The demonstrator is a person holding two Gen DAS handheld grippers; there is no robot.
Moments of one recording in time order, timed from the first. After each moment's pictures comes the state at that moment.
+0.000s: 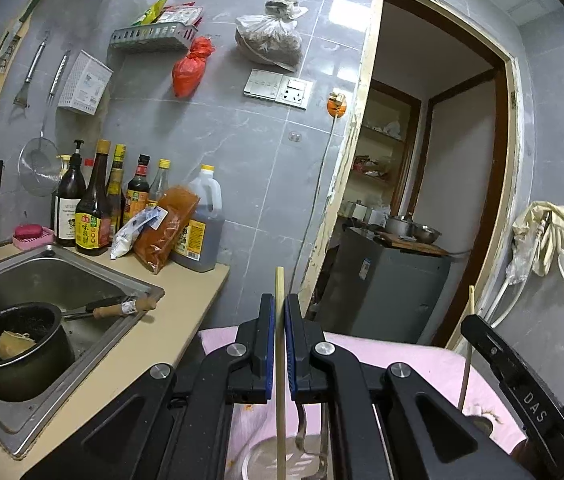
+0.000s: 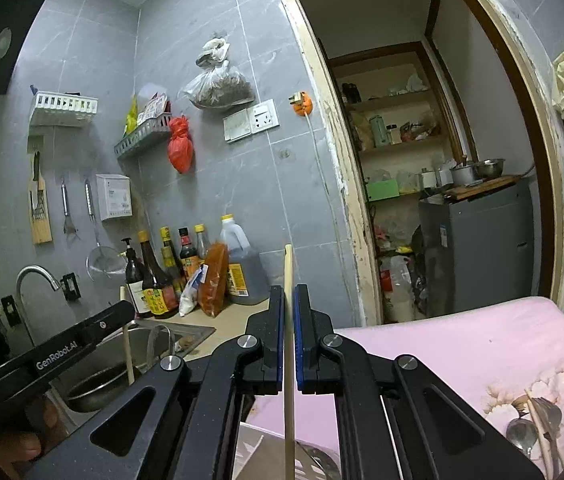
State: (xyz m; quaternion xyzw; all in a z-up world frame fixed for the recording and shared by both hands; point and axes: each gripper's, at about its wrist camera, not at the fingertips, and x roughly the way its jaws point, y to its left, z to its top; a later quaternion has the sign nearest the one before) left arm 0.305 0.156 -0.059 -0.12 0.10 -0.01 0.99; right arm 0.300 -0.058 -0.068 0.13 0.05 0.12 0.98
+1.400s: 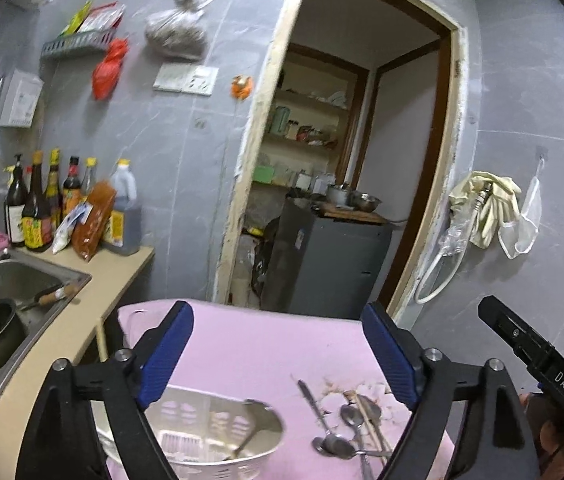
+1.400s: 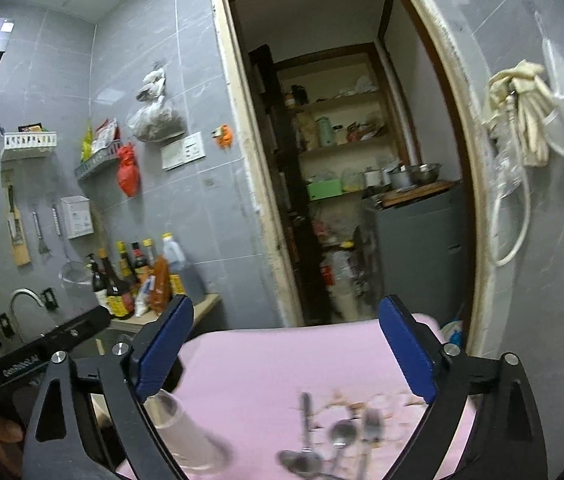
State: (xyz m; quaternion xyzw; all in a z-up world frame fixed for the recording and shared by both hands) left arm 0.260 0.012 0.004 -0.10 0.15 -0.09 0.98; right arm 0.225 -0.239 -0.008 0.13 0.09 0.05 0.99
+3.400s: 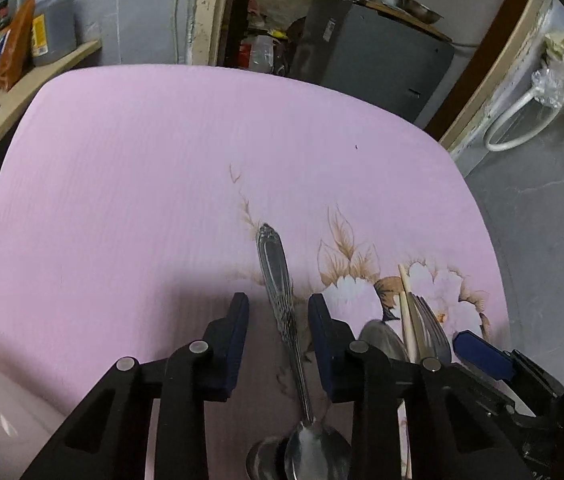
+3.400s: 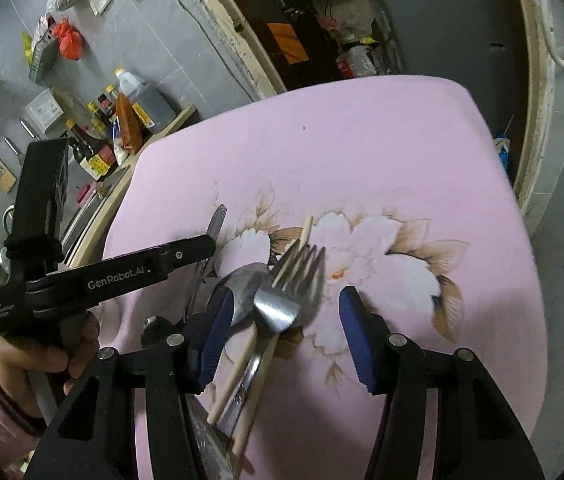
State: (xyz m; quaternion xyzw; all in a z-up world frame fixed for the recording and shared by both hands) left arm 0.438 -0.126 -0.191 -0.08 0.50 -0.06 0.86; right arm 0.379 -0.296 -0.239 0.18 0.45 0.18 0.86
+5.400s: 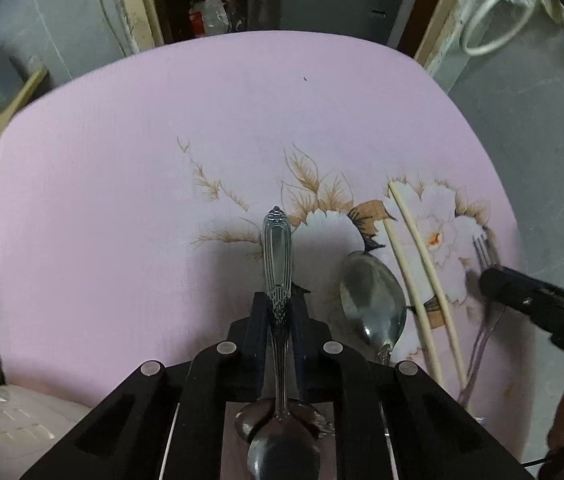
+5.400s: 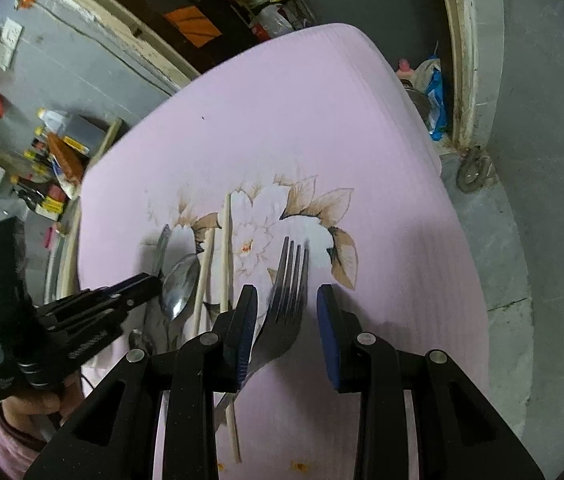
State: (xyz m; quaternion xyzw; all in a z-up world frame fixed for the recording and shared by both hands) left arm 0.444 -0.156 -0.181 0.04 0.58 -0.11 0.81; right arm 0.377 -0.327 -0.255 0.25 0.53 0.08 0.80
